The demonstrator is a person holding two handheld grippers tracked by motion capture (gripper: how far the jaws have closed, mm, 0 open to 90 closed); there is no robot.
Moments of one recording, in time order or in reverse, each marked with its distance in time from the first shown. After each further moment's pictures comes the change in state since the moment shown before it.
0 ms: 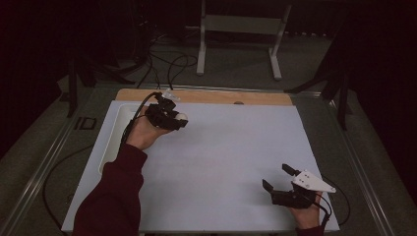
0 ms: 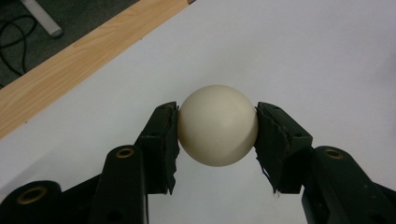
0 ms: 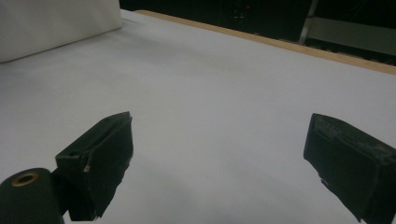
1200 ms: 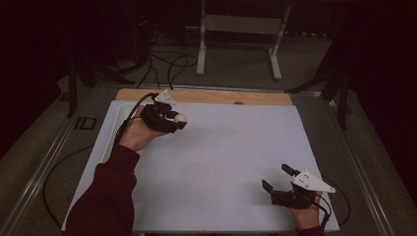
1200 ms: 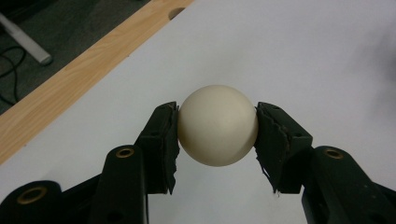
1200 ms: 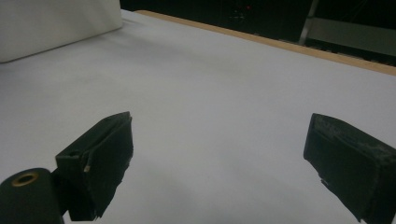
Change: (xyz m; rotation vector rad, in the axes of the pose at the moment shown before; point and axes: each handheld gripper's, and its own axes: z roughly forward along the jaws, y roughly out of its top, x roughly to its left) left arm -0.003 -0.006 -0.017 -0.058 -0.053 0.101; right arm 0.001 0.000 0.000 0.000 0.004 -0.005
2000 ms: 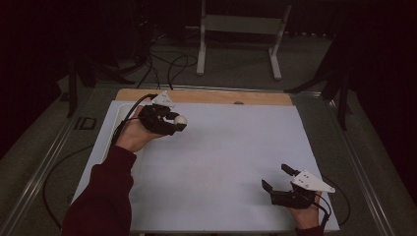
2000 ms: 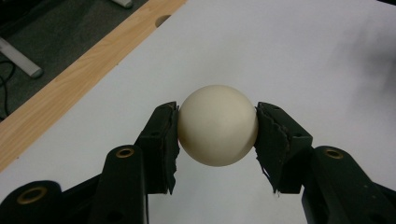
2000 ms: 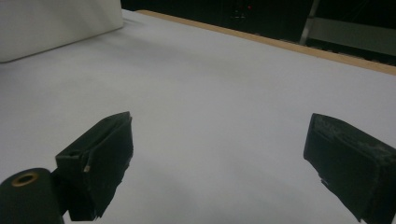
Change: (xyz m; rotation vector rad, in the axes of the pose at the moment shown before) left arm -0.005 -0.002 -0.010 -0.025 -0.039 0.046; right arm 0.000 0.000 0.001 0.000 0.001 0.001
